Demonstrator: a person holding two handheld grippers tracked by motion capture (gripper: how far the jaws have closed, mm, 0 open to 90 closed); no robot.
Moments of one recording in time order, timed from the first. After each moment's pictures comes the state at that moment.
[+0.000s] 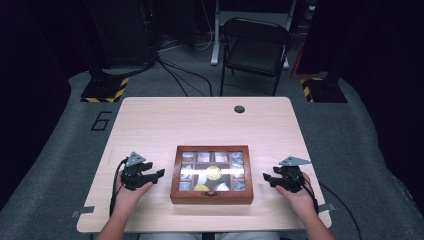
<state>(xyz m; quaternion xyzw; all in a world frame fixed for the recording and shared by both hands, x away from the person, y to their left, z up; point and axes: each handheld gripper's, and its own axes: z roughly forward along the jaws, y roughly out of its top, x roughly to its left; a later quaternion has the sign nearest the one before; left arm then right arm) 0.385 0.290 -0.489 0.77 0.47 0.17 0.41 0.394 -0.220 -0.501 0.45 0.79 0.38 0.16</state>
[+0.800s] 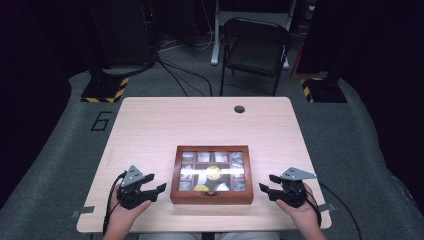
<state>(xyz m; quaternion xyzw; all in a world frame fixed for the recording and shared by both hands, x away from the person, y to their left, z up) 0.325 0.276 -0.467 0.78 0.41 0.17 0.43 0.342 -0.205 -0.478 0.41 0.79 0.43 0.16</state>
